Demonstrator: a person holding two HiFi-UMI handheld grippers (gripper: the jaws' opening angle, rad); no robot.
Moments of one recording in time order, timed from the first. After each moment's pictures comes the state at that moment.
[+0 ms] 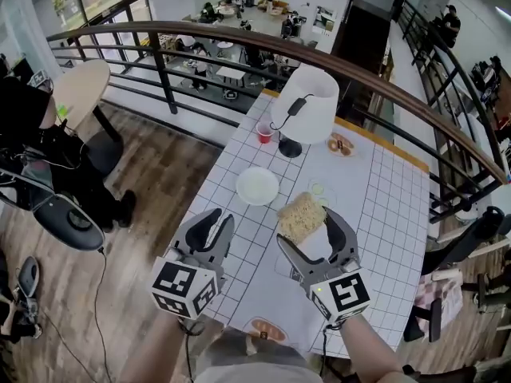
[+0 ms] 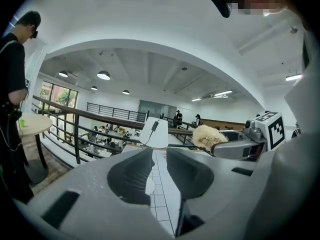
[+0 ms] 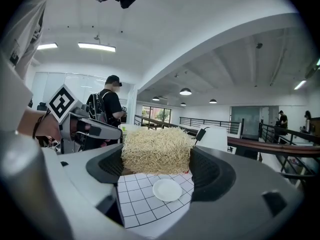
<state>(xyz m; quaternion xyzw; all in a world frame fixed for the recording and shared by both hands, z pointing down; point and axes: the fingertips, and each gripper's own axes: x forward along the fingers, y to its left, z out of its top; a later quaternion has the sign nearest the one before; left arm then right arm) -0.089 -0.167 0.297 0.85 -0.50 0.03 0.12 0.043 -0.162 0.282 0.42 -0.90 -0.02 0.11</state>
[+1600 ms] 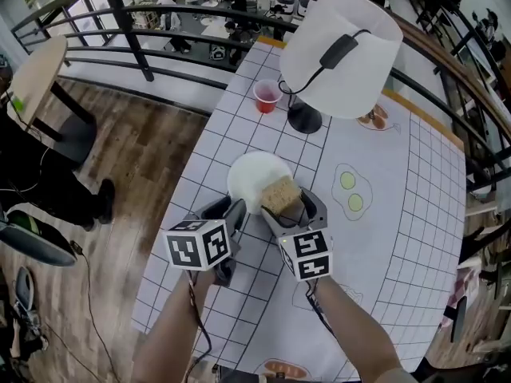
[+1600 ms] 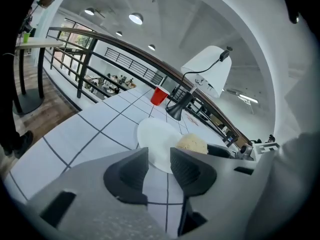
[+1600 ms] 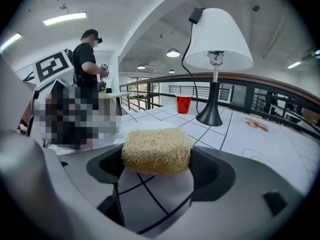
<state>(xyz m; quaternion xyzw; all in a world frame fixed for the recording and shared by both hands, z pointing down) -0.076 -0.338 0.614 0.78 -0.46 0.10 0.41 0.021 -0.346 0.616 0.48 -0.84 0.13 0.24</state>
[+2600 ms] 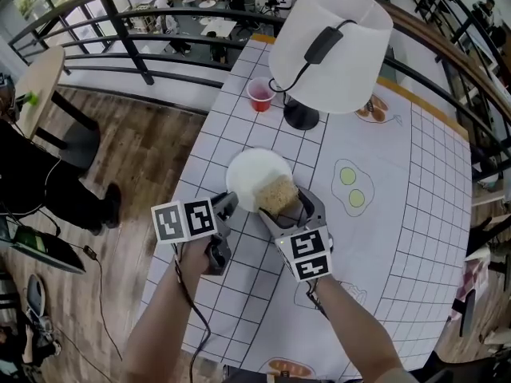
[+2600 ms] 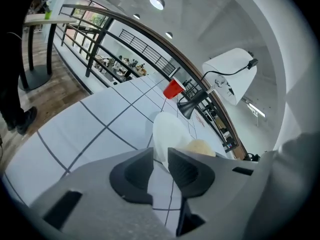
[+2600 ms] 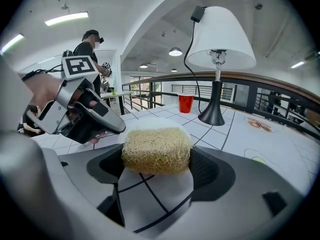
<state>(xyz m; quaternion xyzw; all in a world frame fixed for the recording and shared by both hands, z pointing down) -0.087 -0.356 0.633 0.72 -0.45 0.11 0.52 0.020 -0.343 0.618 0.46 -0.84 0.13 0.25</state>
